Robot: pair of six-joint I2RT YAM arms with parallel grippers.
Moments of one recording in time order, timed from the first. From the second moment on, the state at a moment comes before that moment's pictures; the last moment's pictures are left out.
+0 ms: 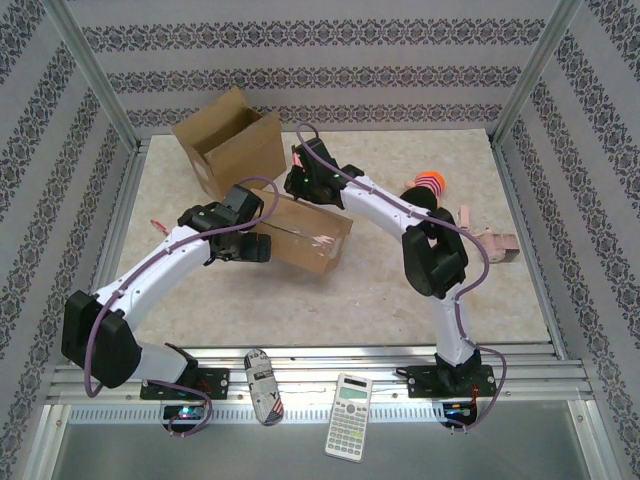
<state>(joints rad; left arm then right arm) -0.47 1.38 1.15 -0.99 -0.14 -0.44 0.62 2.14 1.81 -0.43 -0.08 0.86</state>
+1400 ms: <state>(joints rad) -0.47 1.40 1.47 -0.98 -0.02 -0.42 0.20 1.21 1.08 -0.51 -0.77 0.53</state>
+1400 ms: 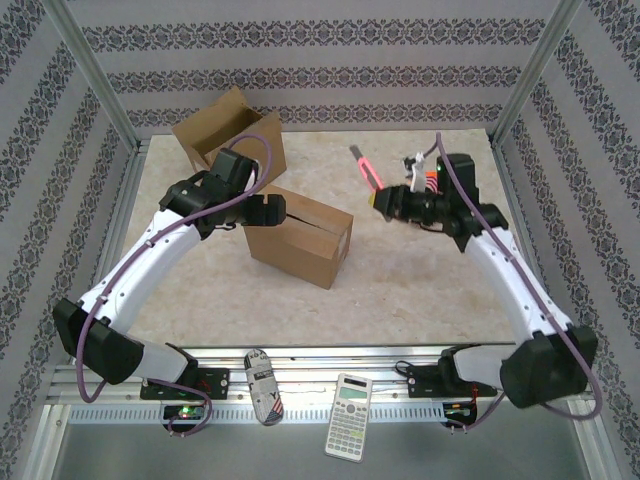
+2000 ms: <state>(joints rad) -0.47 1.46 1.67 -0.89 0.22 -0.43 0.51 1.07 1.02 -0.71 -0.73 0.45</state>
